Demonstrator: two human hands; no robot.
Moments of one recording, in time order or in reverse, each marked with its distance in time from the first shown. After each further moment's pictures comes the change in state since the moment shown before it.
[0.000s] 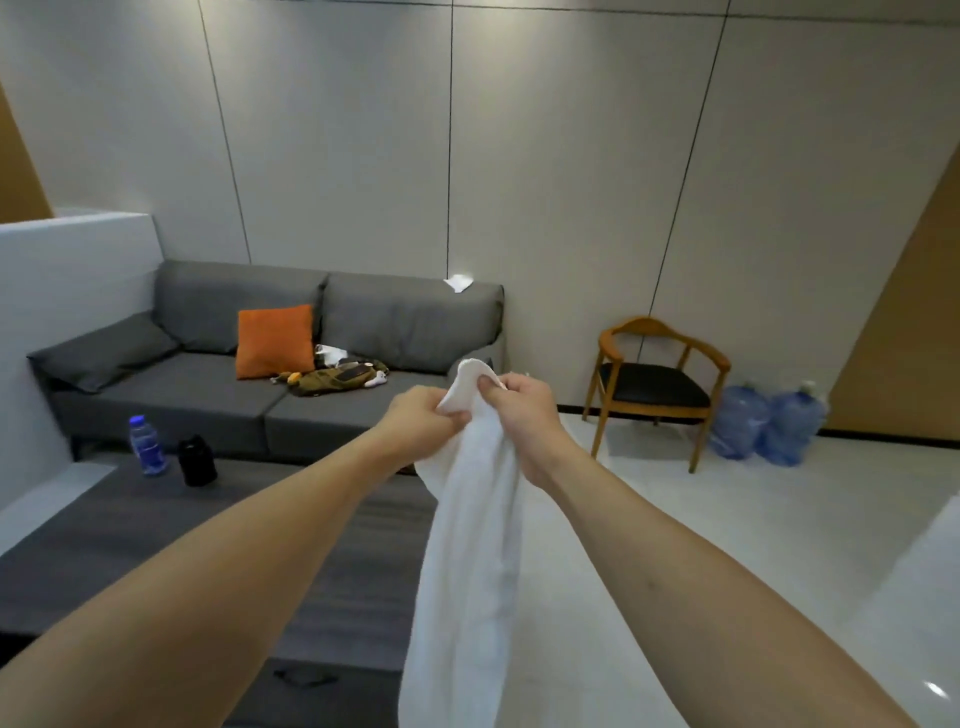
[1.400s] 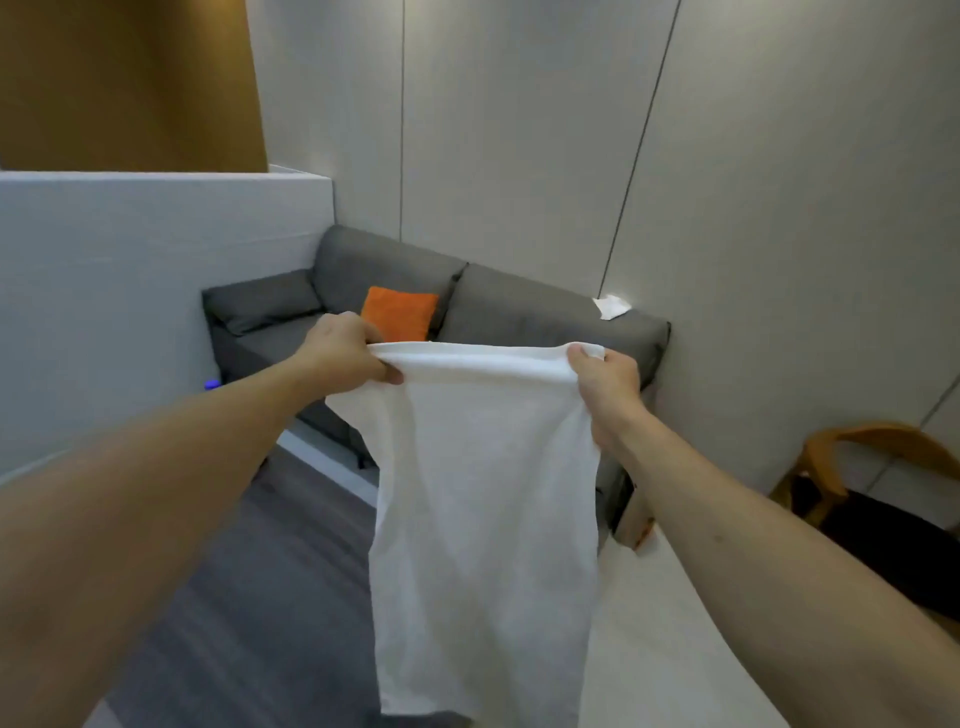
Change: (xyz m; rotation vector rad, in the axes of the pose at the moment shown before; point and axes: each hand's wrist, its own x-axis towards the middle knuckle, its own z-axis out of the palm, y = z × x) left_hand 0.382 -0.130 -0.124 0.470 0.508 -0.373; right_hand 0.529 0.065 0.030 0.031 -0.149 -0.006
